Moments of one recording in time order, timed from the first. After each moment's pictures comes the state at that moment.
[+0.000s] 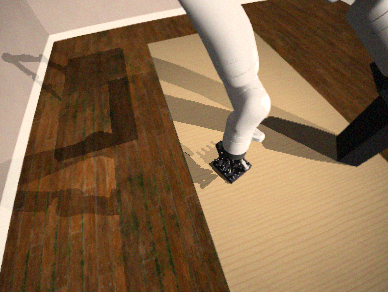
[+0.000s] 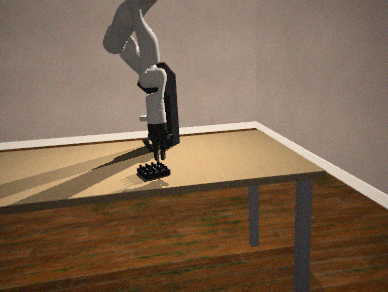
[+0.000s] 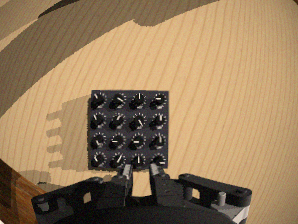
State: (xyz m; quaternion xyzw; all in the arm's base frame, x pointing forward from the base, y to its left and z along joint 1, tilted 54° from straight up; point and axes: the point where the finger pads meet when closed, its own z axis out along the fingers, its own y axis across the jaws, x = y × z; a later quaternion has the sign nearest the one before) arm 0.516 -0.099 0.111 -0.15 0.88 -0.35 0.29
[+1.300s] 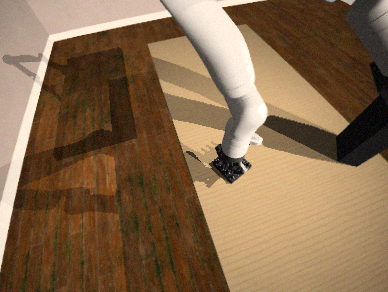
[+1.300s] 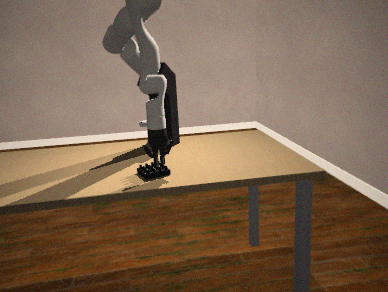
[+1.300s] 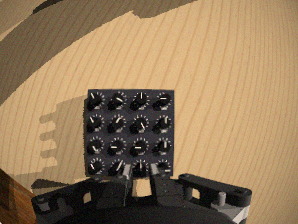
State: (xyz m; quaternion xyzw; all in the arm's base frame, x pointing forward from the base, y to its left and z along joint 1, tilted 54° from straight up) arm 0.528 -0.114 0.098 -0.15 0.88 -0.36 0.29
